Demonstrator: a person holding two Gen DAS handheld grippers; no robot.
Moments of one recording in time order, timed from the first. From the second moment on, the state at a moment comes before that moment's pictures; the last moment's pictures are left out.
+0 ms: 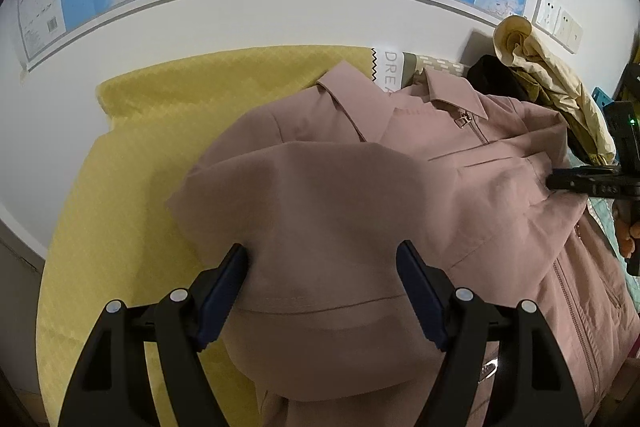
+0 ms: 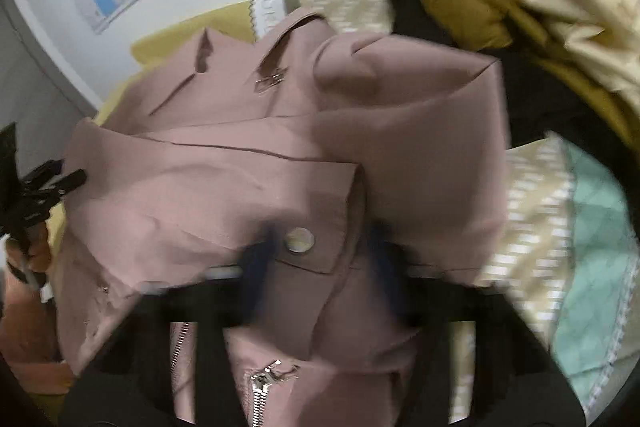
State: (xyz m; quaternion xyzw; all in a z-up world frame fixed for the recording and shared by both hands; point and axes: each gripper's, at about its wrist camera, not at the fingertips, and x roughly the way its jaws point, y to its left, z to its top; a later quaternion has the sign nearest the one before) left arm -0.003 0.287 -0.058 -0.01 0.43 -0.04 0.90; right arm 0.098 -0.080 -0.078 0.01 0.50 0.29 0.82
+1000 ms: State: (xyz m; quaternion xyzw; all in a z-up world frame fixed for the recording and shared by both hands) left arm -0.063 0.307 -0.057 -0.03 0.44 -0.03 0.90; right arm 0.038 -0.100 -0.046 -0.02 0.41 0.30 0.86
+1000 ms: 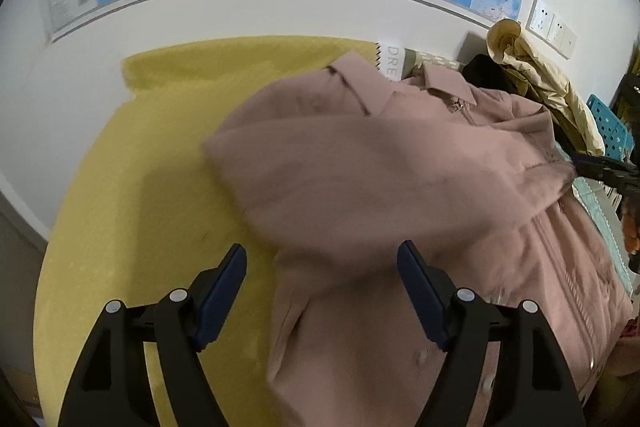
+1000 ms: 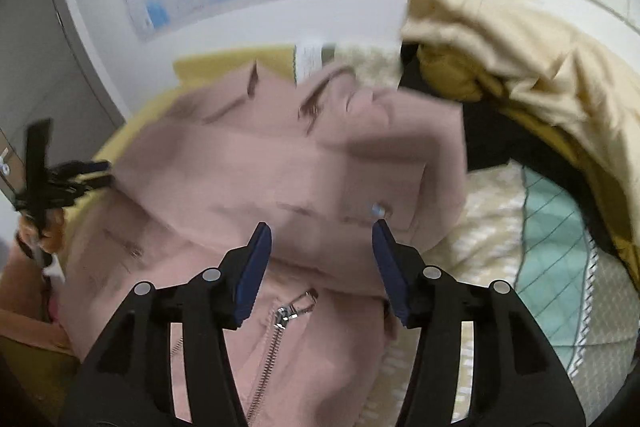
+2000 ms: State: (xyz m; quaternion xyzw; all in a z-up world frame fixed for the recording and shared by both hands) left arm -0.209 0.278 -0.081 -0.19 0.49 -0.19 0.83; right arm -0.073 -0.219 -0.099 0.20 0.48 0.35 0.78
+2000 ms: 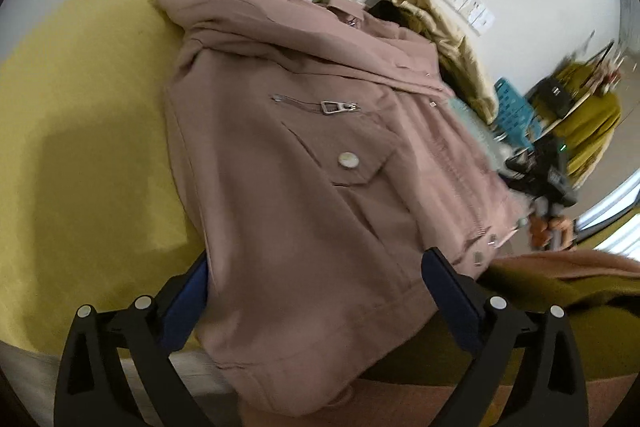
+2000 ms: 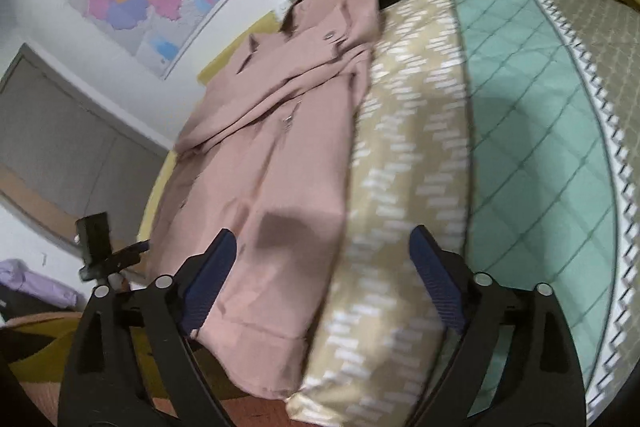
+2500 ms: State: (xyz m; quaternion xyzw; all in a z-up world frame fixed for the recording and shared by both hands) left arm -0.203 0.292 -0.087 -0.30 0.47 -0.23 0.80; right arm -0.094 -0.172 -0.100 0.20 0.49 0.47 0.71
